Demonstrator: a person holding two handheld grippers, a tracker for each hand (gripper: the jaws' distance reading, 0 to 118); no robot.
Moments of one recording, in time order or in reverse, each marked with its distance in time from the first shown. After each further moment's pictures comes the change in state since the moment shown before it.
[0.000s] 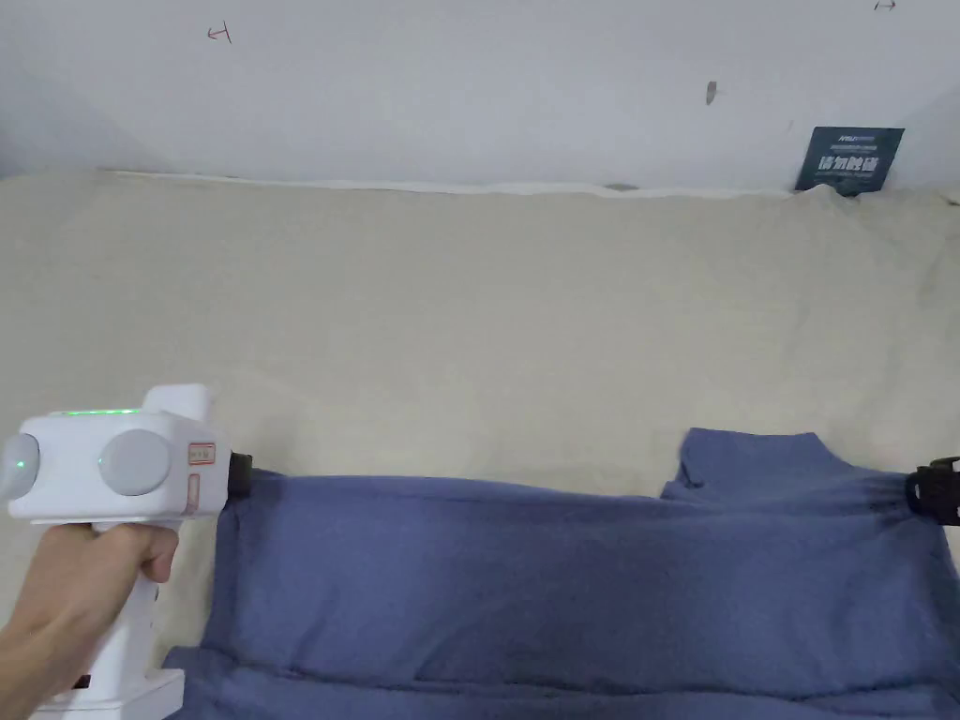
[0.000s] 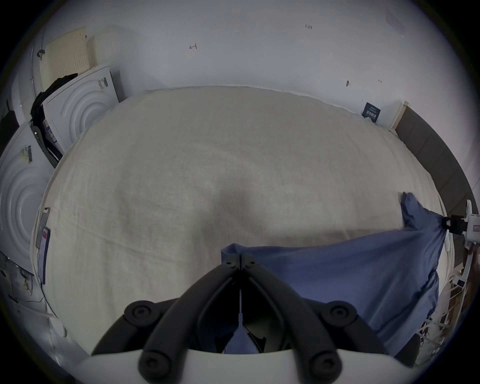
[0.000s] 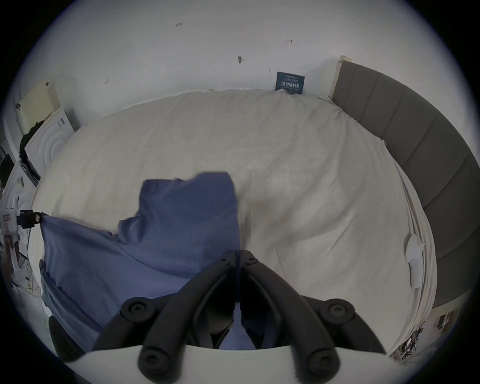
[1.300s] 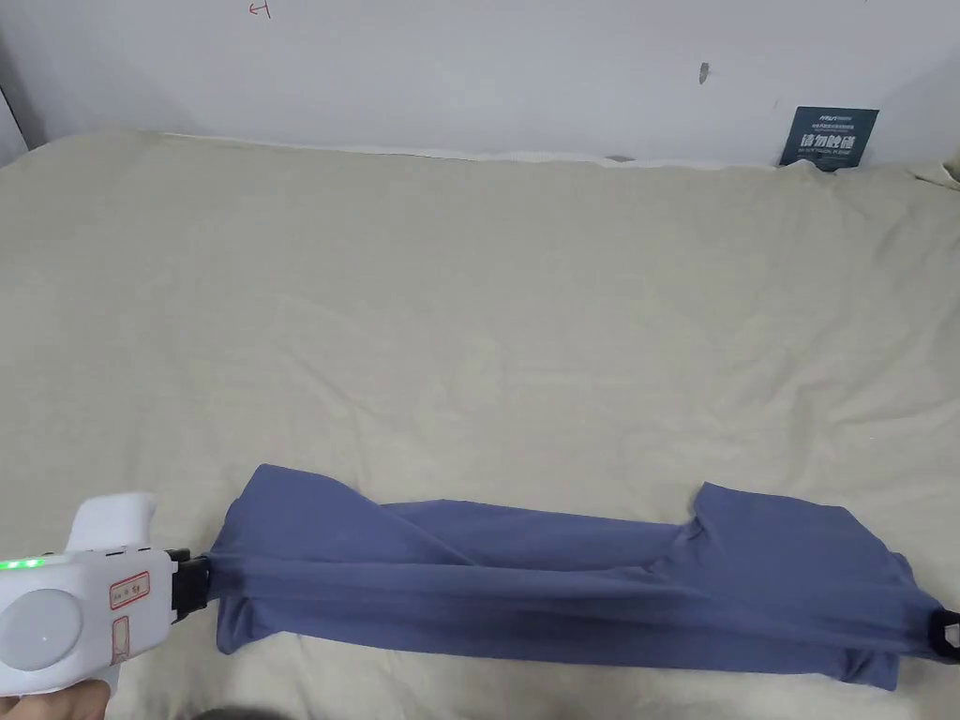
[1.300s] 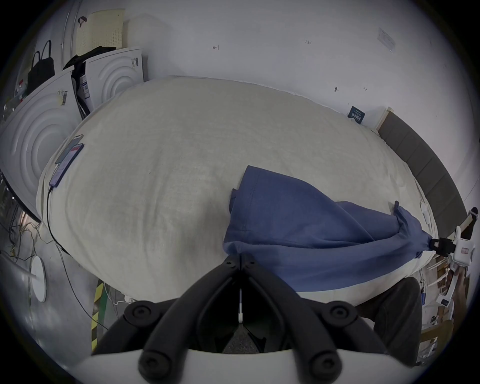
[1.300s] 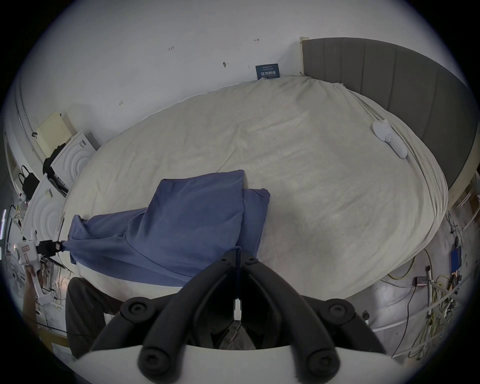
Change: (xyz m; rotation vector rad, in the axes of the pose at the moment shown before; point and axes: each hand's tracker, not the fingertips) left arm -0.053 -0.216 0.127 0.028 -0.039 0.085; right arm 0.021 -0.234 0.129 0.033 0.125 -0.196
